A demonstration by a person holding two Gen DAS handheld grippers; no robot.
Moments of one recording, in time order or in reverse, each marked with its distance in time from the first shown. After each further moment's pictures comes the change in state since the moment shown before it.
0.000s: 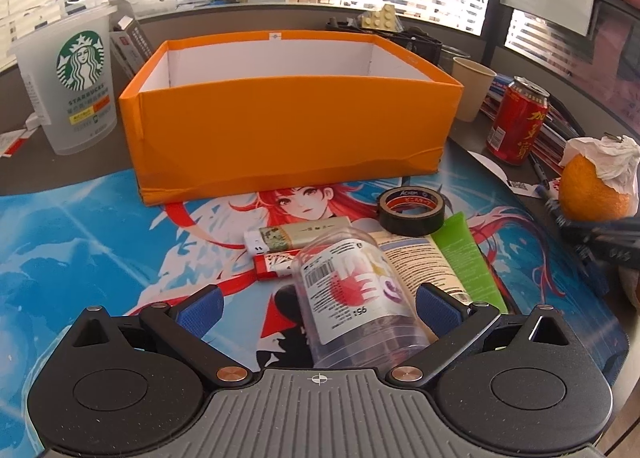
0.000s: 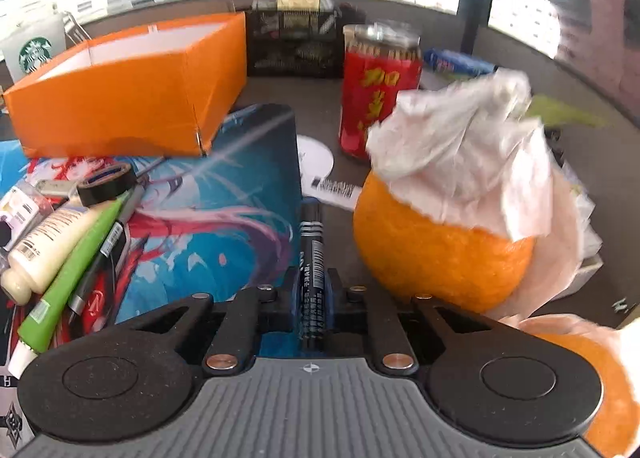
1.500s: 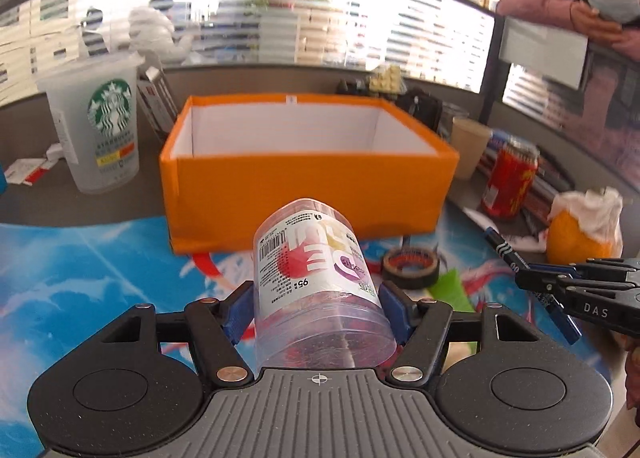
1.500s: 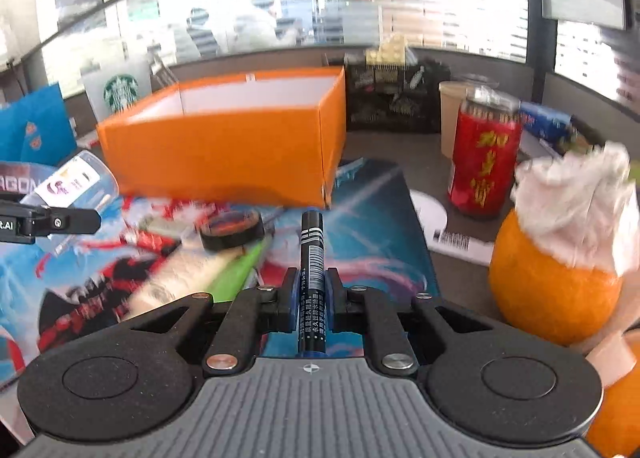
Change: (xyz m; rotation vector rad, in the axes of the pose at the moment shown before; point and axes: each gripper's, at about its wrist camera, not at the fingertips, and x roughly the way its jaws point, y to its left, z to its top) left arm -0.042 0.012 0.016 -0.033 -0.163 0.002; right arm -0.012 0.053 0.001 -0.005 -0.153 0.214
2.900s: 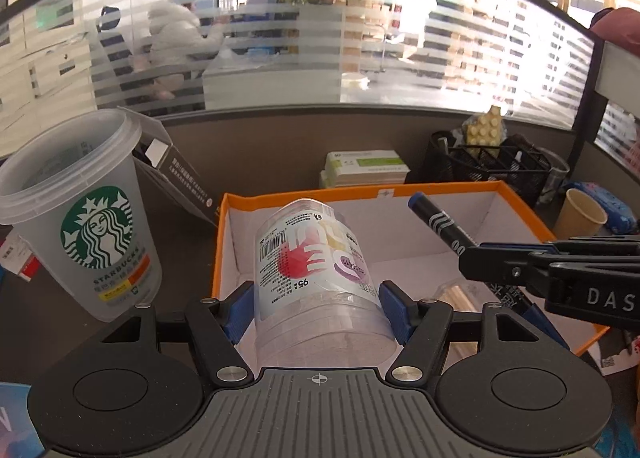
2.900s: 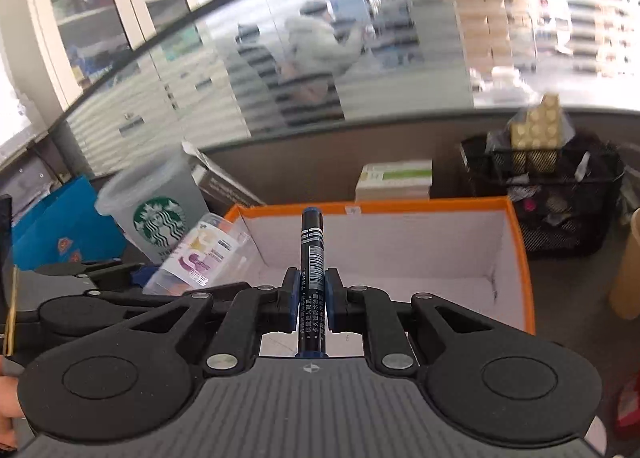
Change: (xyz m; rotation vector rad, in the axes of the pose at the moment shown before) left arm 0.127 0.068 0.140 0.002 0.077 0.122; right arm 0.154 0.053 0.191 0.091 0.048 0.261
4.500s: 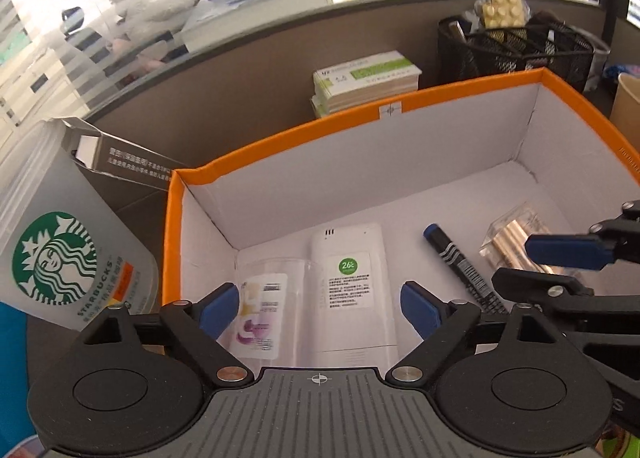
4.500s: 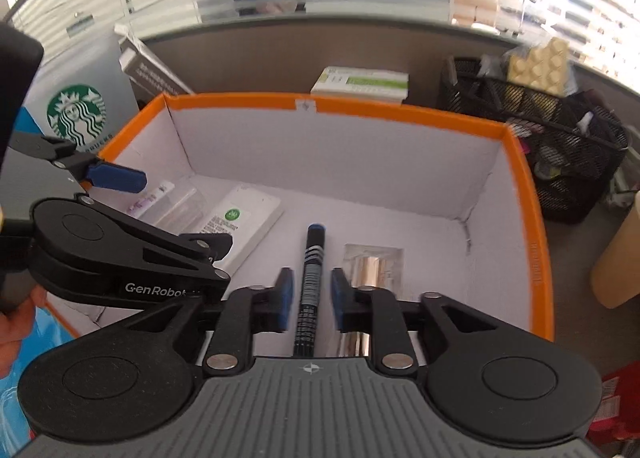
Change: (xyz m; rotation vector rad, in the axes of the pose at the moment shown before) left arm 0.072 -0.037 0.011 0.222 0.248 0.123; right arm 0.050 0.000 -0.025 -0.116 0.220 -0.190
